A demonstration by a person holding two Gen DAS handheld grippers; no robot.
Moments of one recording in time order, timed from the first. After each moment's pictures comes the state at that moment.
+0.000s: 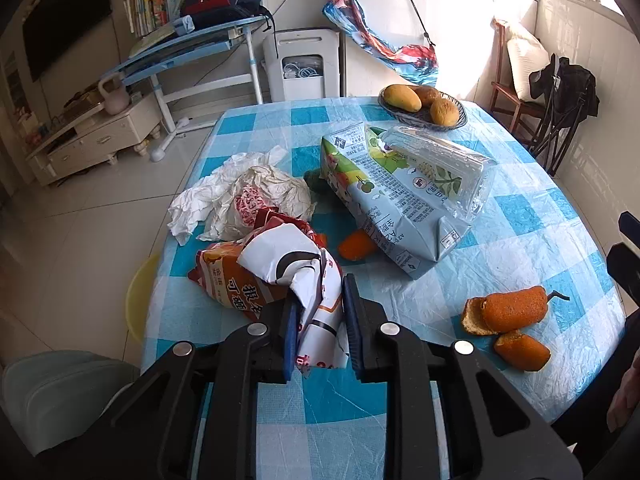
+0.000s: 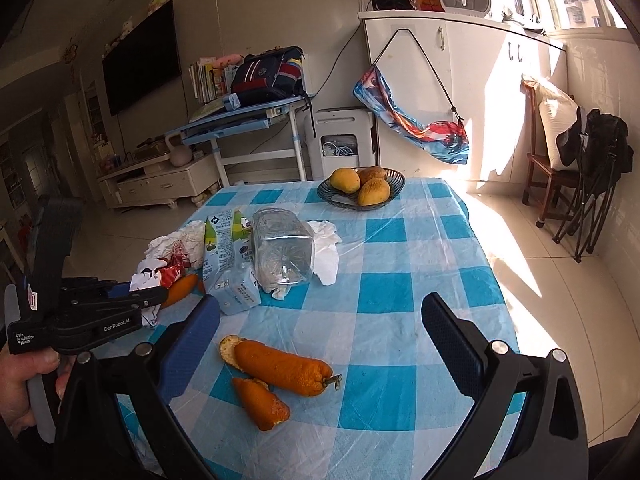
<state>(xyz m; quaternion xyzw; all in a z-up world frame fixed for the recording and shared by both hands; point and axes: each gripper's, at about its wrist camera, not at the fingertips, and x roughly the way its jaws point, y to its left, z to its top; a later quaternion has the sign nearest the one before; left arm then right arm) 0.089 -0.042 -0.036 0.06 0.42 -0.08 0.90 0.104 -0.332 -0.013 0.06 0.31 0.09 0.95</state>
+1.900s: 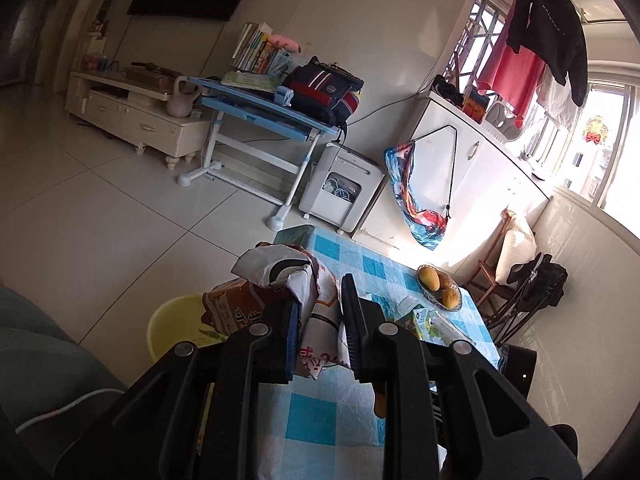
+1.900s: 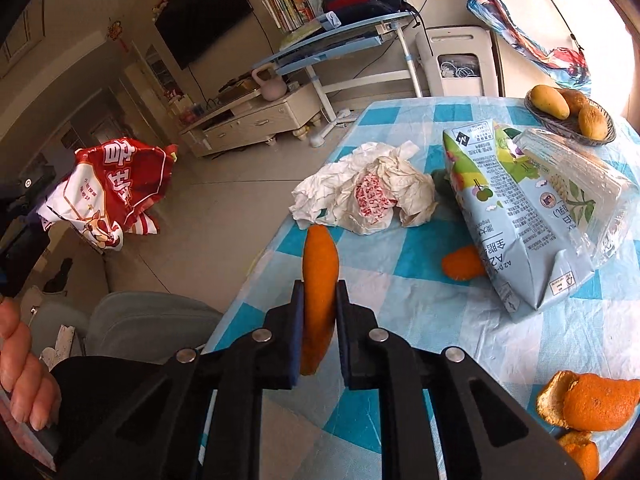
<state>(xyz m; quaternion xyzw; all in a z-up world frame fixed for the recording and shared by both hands) 0.036 0.177 0.053 -0.20 0.25 -0.05 0.95 0.178 -0.141 -0.040 0.11 0.41 0.28 0.86</state>
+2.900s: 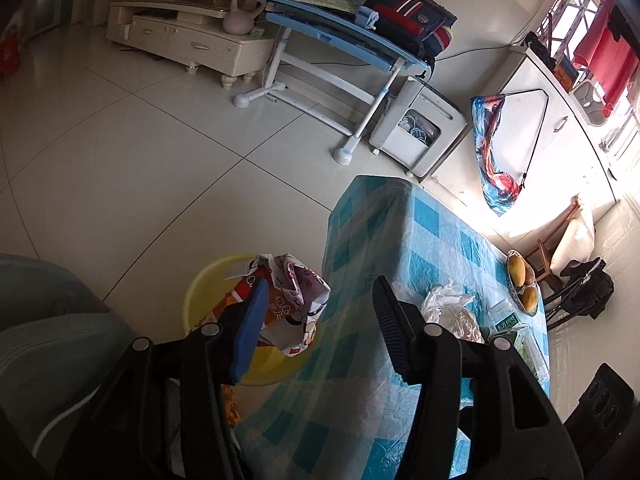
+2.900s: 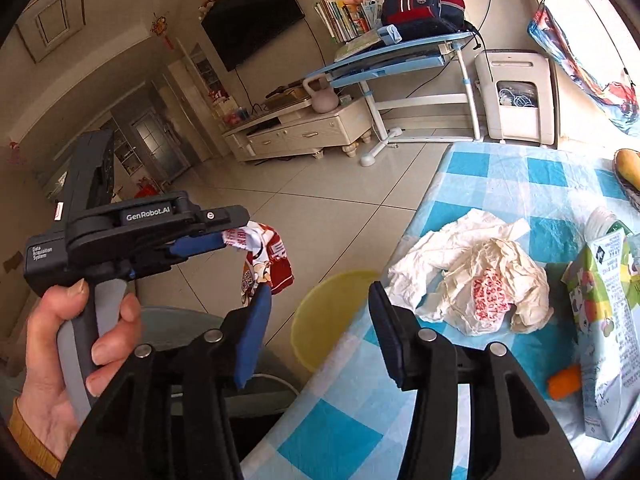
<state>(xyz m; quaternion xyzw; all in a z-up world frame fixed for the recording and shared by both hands) 0.175 0.232 -0.017 -0.22 0.40 0.03 0.89 0.195 -0.104 -0.020 0.10 0.37 0.34 0.86</state>
